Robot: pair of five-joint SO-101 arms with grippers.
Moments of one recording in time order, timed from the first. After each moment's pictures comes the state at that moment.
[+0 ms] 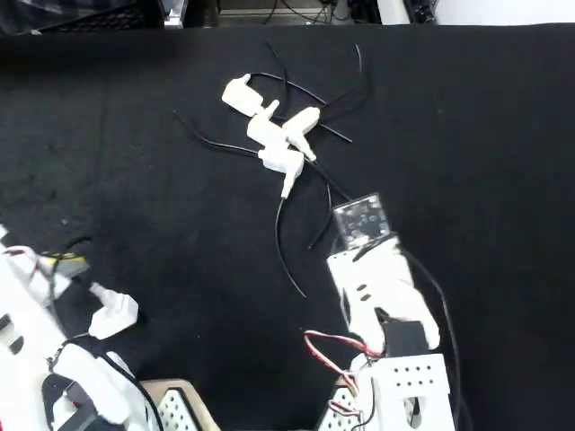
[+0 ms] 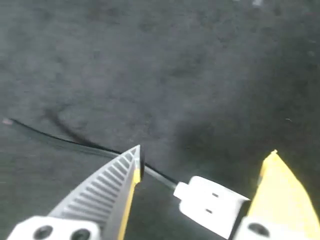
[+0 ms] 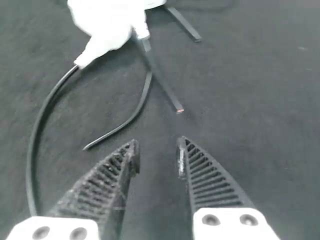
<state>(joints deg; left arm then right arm) -51.9 -38.4 51.0 69.2 -4.5 -4.9 -85.1 92.4 40.3 17.1</state>
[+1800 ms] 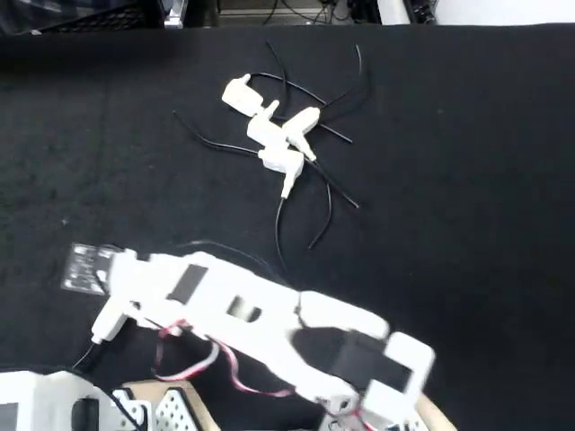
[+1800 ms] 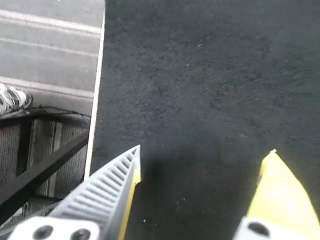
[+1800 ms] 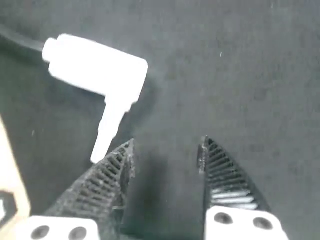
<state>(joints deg) -101.5 -2.7 24.0 54.6 3.5 -62.8 4.9 26.8 41.5 19.0</state>
